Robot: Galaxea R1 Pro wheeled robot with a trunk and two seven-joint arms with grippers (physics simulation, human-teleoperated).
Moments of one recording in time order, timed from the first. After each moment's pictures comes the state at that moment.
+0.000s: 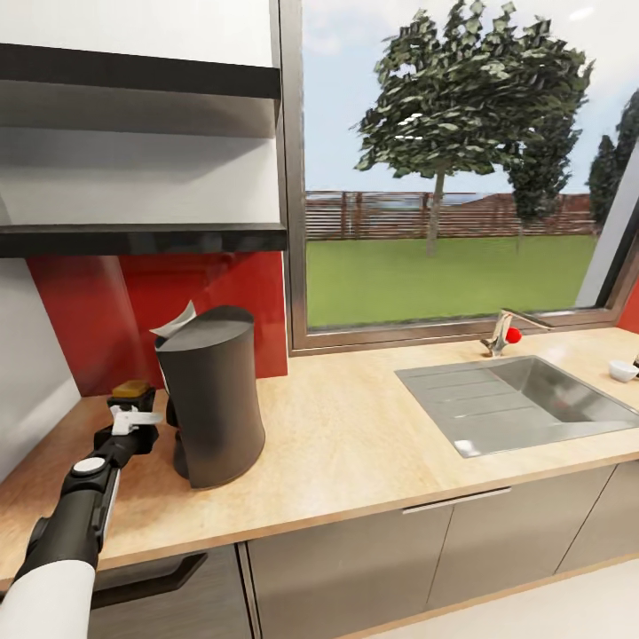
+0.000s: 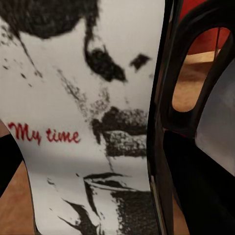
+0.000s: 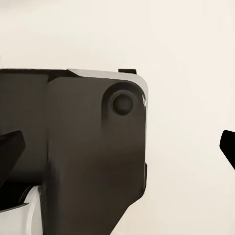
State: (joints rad) left arm -0.60 0.09 0.47 -1.02 -0.43 0.25 -0.21; right arm -0.01 0.00 -0.05 -0.12 0.07 -0.13 0.00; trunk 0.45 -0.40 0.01
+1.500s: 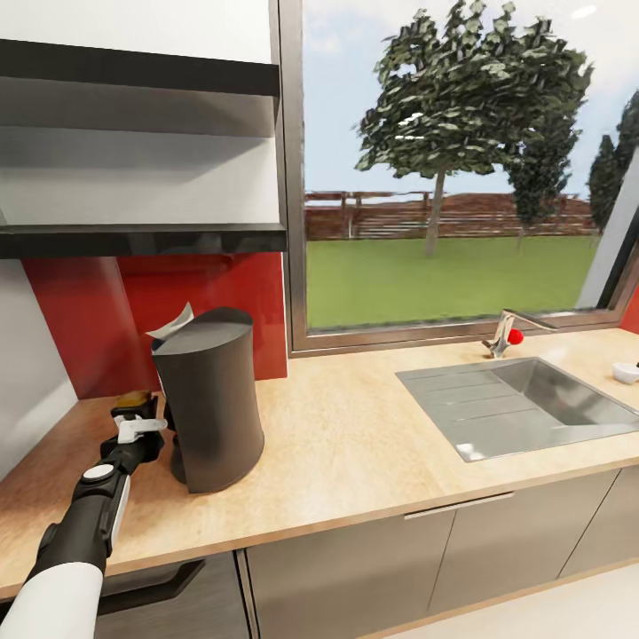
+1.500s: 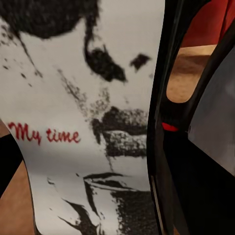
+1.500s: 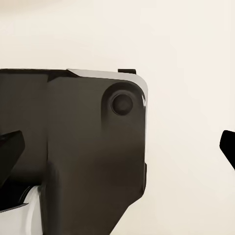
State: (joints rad) left arm -0.59 0.07 0.46 -0.95 -0.36 0.24 -0.13; right arm -0.01 0.00 -0.05 -0.12 0.07 -0.13 0.00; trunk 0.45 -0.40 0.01
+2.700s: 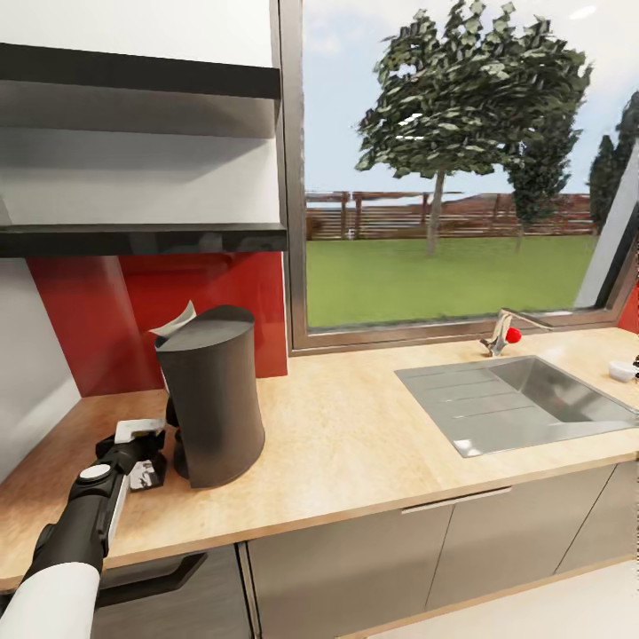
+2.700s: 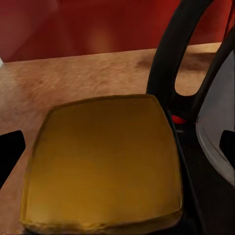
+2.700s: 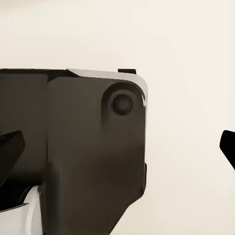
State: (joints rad) left arm -0.59 0.08 0.46 -0.95 -0.36 0.24 -0.13; right arm -0.01 0.00 -0.05 -0.12 0.07 -0.13 0.00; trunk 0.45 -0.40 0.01
